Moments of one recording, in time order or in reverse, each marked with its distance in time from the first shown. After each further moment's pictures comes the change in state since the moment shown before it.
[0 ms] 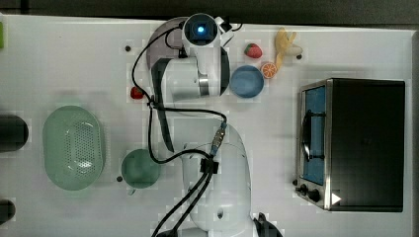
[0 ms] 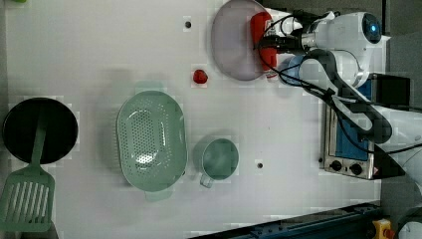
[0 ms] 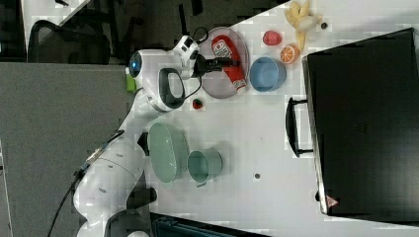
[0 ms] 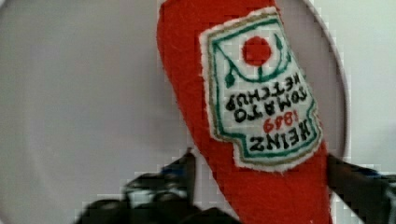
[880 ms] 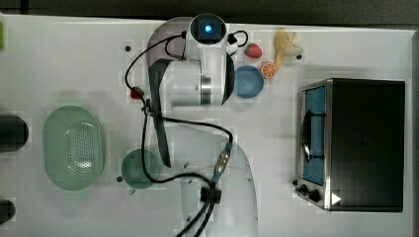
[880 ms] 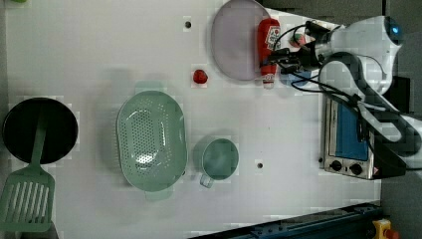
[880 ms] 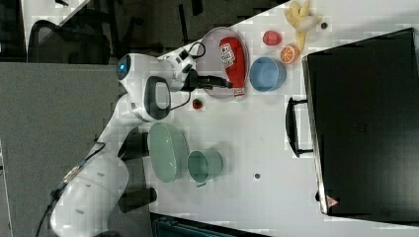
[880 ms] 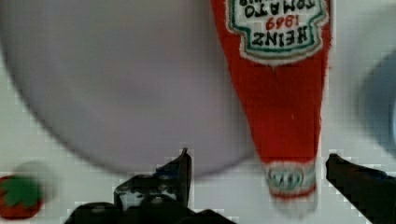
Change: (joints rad) arm -0.011 -0.154 0.001 -0.129 0.099 -0.179 0.022
